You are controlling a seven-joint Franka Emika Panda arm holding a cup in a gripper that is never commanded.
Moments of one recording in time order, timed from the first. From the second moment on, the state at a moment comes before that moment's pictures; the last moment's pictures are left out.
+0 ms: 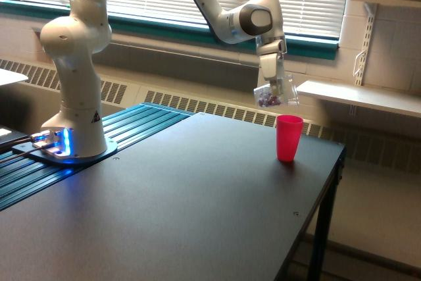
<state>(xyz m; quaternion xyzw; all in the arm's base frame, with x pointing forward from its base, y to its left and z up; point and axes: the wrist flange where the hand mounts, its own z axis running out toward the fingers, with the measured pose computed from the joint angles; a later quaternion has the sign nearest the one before) 0.459 0.325 0.304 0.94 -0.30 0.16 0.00</state>
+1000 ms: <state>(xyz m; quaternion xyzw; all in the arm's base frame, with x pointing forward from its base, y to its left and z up) 0.465 0.329 0.305 0.93 -0.36 0.05 -0.06</state>
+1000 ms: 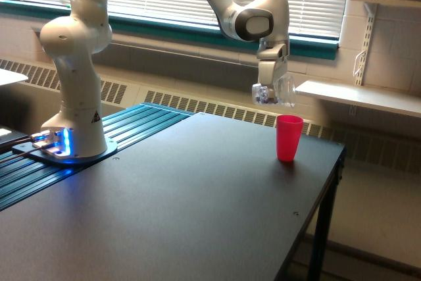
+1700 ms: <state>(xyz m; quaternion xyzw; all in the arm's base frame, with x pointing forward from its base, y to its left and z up) 0.470 0.311 0.309 0.91 -0.41 -0.01 -0.09</state>
